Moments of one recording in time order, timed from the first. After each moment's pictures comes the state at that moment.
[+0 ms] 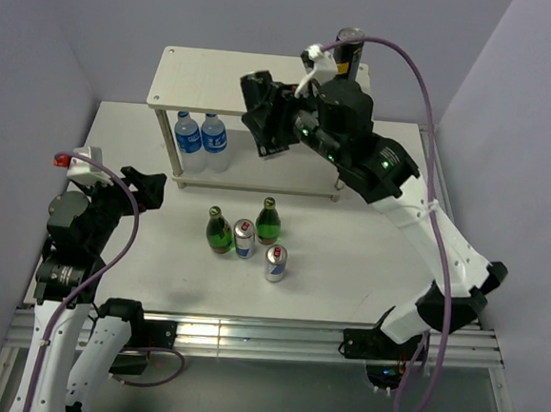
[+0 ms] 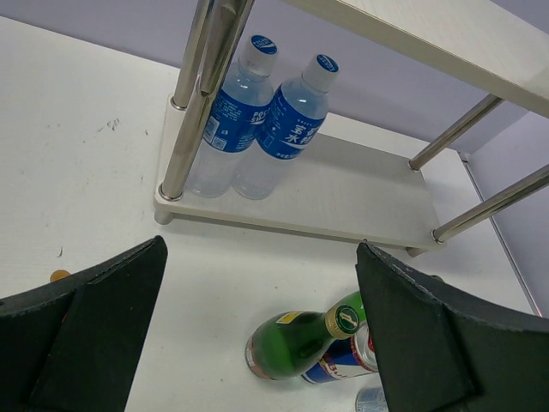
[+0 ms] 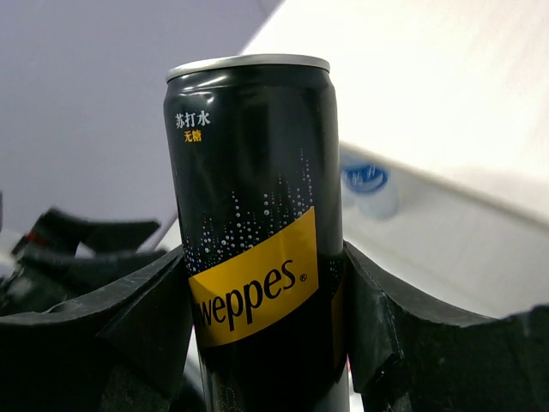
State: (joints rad) left arm -0.07 0.53 0.82 -0.39 0.09 -0.42; right arm 0.81 1.47 1.89 -0.60 0.08 0.46
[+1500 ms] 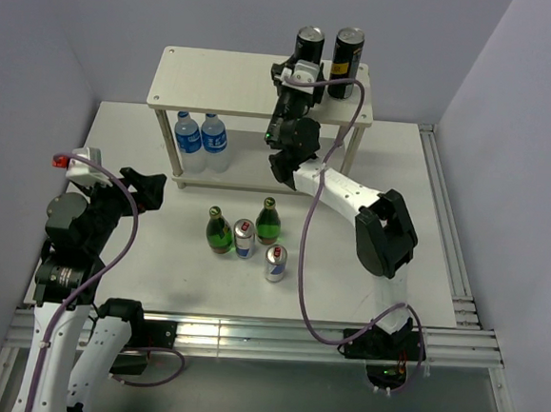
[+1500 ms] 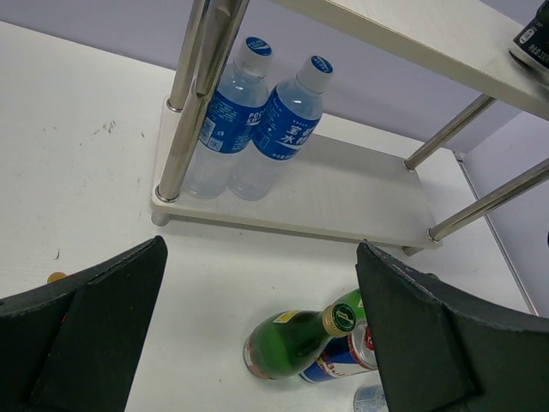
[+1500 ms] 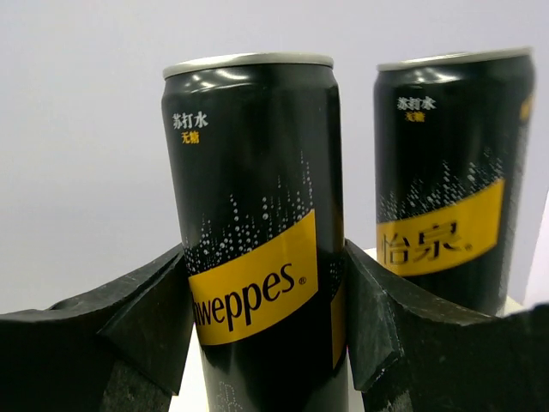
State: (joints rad) left arm -0.06 0.52 0.82 -0.39 0.11 -0.42; right arm 0.71 2.00 1.69 1.14 0.86 -0.59
